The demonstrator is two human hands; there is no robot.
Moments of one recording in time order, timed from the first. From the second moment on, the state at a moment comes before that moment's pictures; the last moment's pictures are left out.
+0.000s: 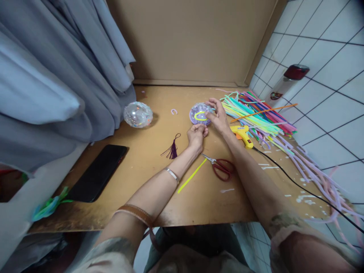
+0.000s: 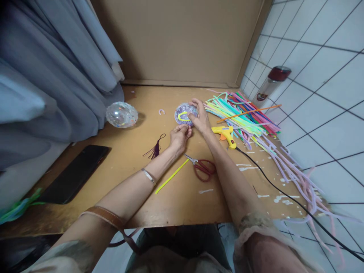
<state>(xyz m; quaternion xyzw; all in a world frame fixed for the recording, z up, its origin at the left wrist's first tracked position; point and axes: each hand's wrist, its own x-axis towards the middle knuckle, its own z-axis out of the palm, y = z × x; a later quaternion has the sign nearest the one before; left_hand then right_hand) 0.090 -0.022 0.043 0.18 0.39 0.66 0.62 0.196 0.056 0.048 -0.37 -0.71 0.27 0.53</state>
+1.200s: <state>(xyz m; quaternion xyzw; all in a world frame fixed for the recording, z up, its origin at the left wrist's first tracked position) 0.090 -0.023 0.051 0.15 0.41 0.65 0.63 0.196 0.058 0.048 -0.37 -0.71 0.28 0.53</state>
